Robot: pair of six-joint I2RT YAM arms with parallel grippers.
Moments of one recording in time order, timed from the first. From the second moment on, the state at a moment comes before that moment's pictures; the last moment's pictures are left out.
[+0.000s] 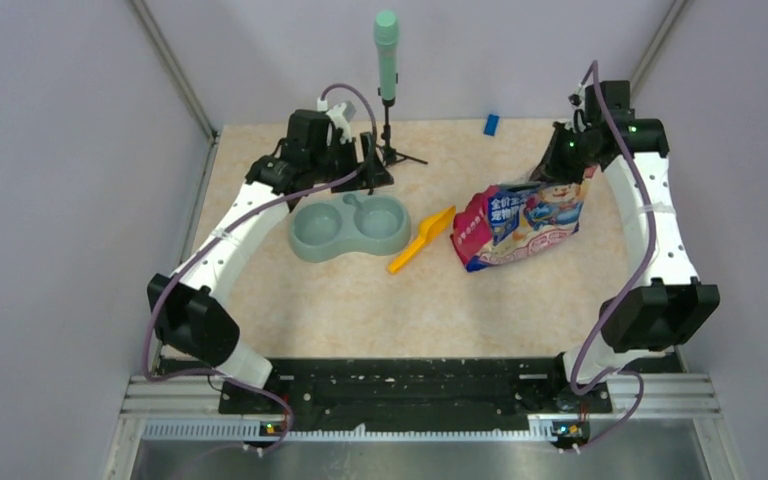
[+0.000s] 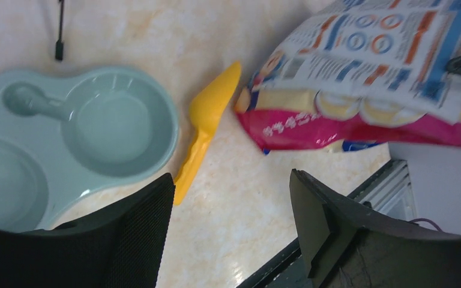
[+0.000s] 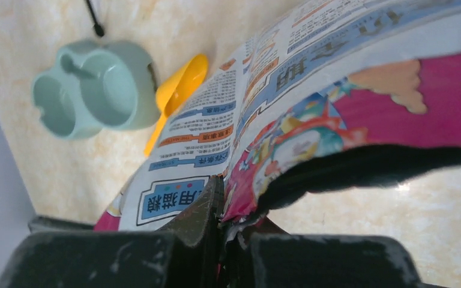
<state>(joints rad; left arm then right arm) -0.40 1.53 1.49 -0.58 0.33 -0.47 0.04 1.57 1.80 -1.14 -0.20 0.39</state>
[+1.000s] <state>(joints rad) -0.67 1.84 2.01 -0.61 0.45 -0.54 0.12 1.27 1.78 -1.08 -0.22 0.42</state>
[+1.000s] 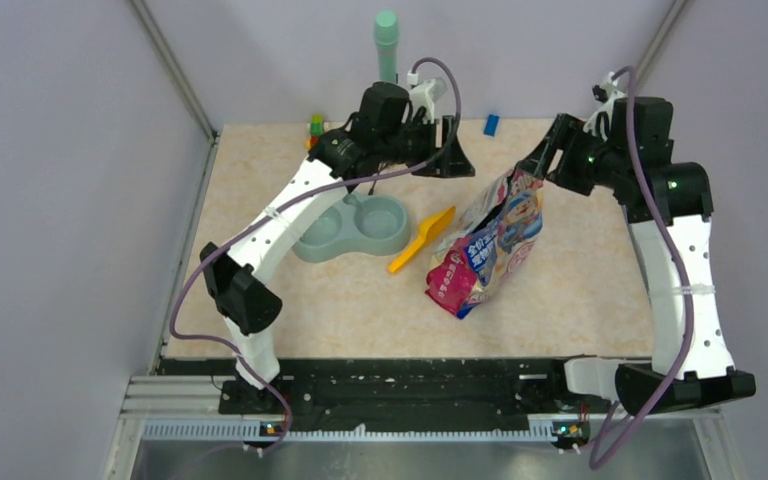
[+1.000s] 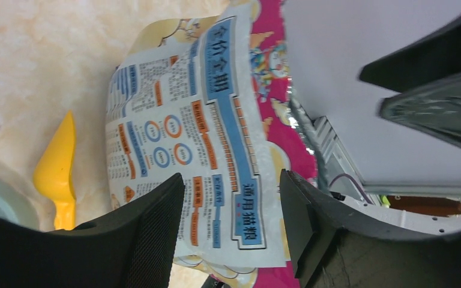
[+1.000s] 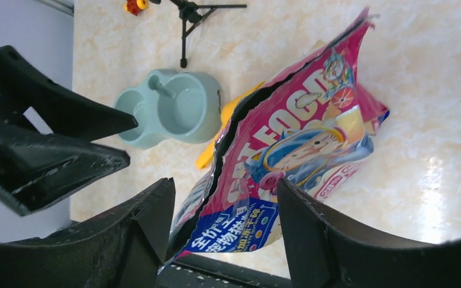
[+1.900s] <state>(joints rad) -0.77 1.93 2.12 -0.69 0.46 -0.46 0.14 1.24 1.46 -0.88 -0.27 0.67</state>
